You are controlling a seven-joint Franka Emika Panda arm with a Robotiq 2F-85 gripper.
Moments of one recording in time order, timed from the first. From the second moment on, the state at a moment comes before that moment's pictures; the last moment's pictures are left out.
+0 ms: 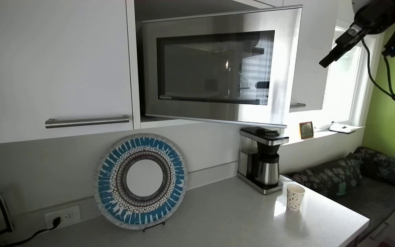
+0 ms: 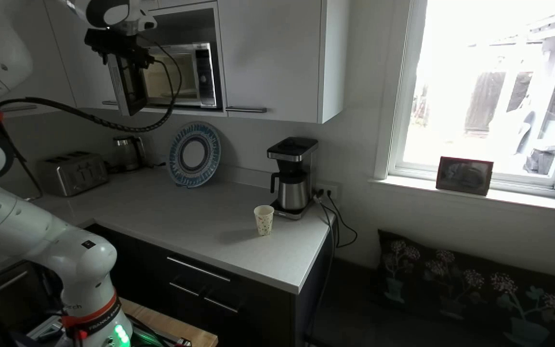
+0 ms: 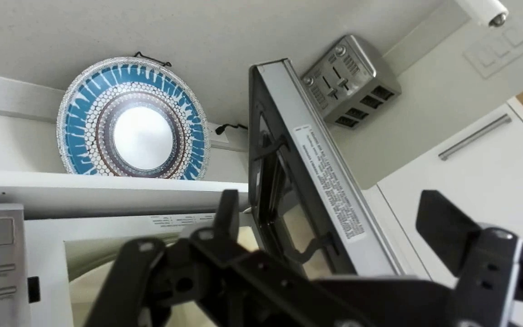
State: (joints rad) arm -0.06 -0.59 -0.13 -1.56 0.72 1.37 -0.46
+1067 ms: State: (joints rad) arm 0.06 -0.63 -0.04 -1.51 0.47 1.42 -0.55
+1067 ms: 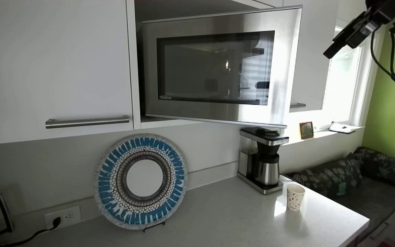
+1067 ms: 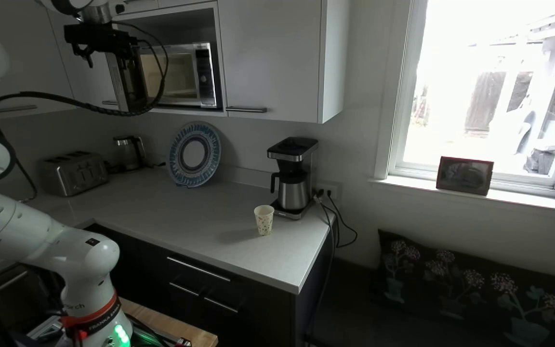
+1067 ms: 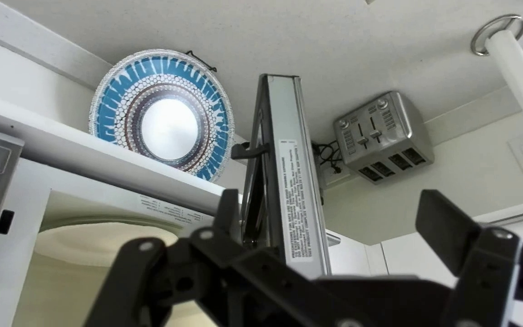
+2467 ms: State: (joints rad) arm 0.22 -0.75 0.14 -1.71 0.26 1.93 -0.51
